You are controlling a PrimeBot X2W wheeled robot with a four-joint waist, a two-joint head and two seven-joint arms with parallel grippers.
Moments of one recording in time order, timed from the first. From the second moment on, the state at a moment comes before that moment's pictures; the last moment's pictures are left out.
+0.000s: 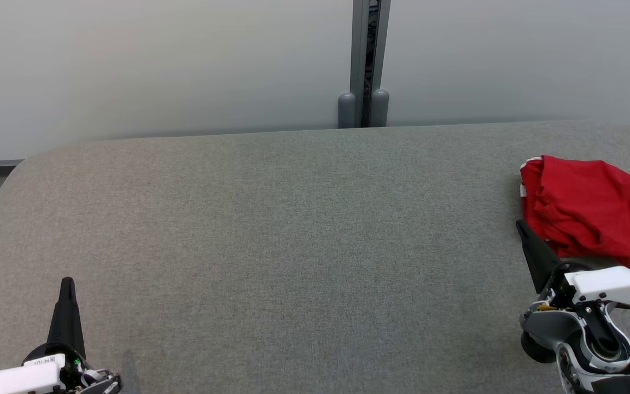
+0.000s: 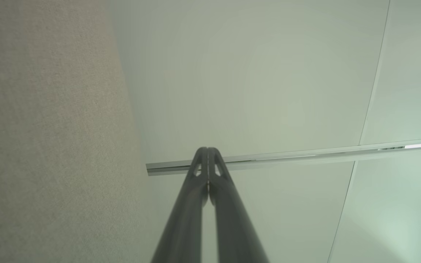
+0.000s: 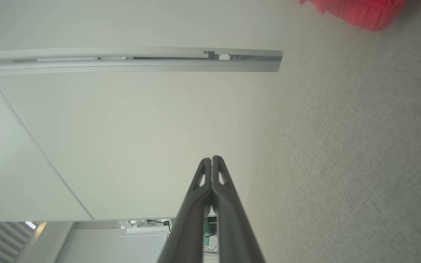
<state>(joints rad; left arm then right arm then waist) 0.03 0.05 0.17 0.09 -1.63 -0.10 0.01 -0.30 -0.06 -0.02 0.44 1.63 0.13 0.18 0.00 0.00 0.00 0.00</state>
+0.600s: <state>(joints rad) 0.03 0.05 0.17 0.09 -1.63 -0.10 0.01 -0.30 -0.05 -0.02 0.44 1.63 0.13 0.19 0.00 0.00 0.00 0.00</state>
